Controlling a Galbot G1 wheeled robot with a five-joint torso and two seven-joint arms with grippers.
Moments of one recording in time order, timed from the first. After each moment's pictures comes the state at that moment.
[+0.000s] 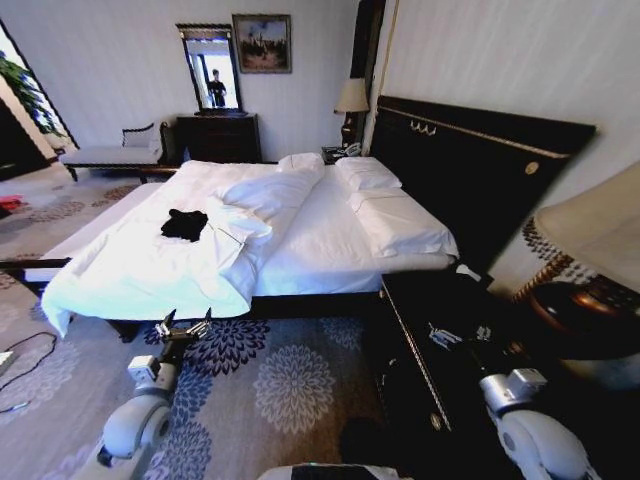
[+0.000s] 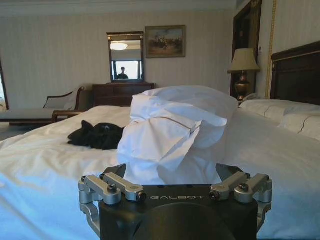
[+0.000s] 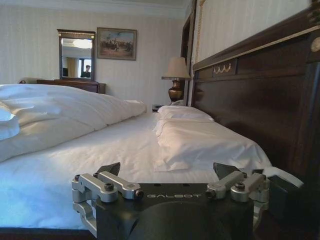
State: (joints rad) left arm 1.61 -1.08 -0.68 -2.10 -0.50 0.07 -0.18; right arm -1.74 1.11 0.89 2.11 0.51 -0.03 -0.06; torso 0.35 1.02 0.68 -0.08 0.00
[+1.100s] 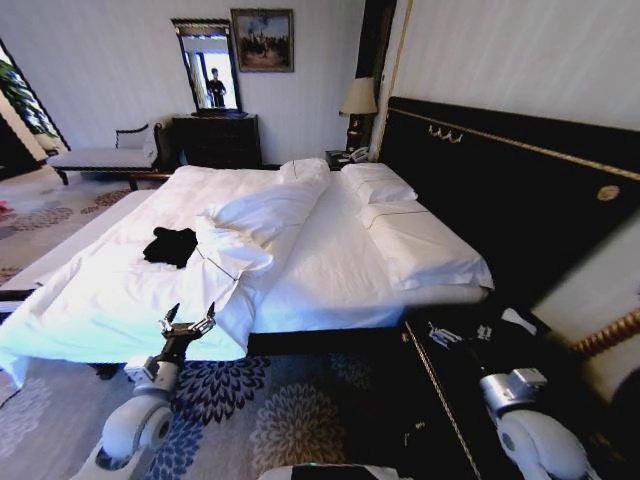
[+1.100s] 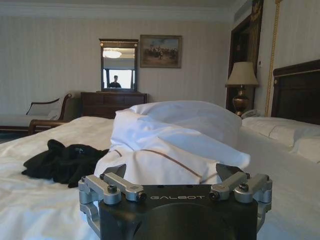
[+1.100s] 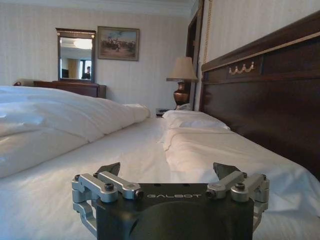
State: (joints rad) left arm 1.62 -1.08 -0.67 -2.14 -0.52 0.04 -0.17; right arm -1.75 1.11 0.89 2.12 0.51 -0.02 -0.06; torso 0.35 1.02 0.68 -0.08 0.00
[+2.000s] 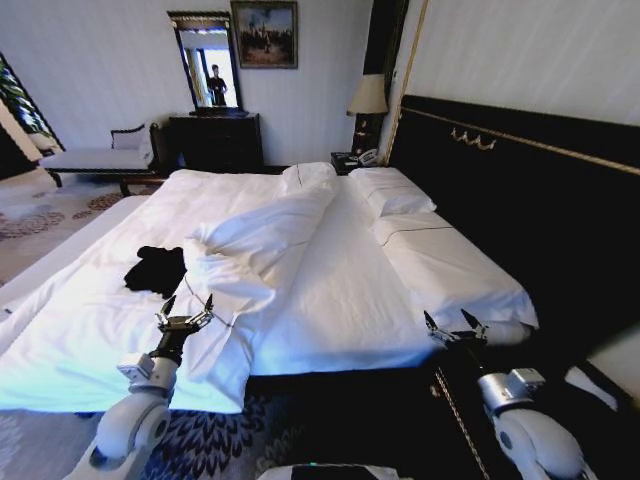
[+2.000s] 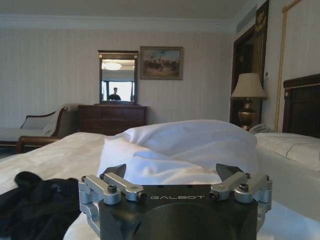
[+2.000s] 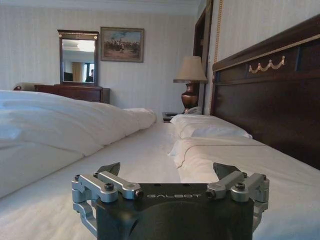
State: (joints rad) left arm 1.63 -1.07 -0.69 -2.20 -0.53 0.02 -0.18; right arm -1.74 1.11 0.89 2.11 0.52 0.00 -0.08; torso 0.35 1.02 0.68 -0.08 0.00
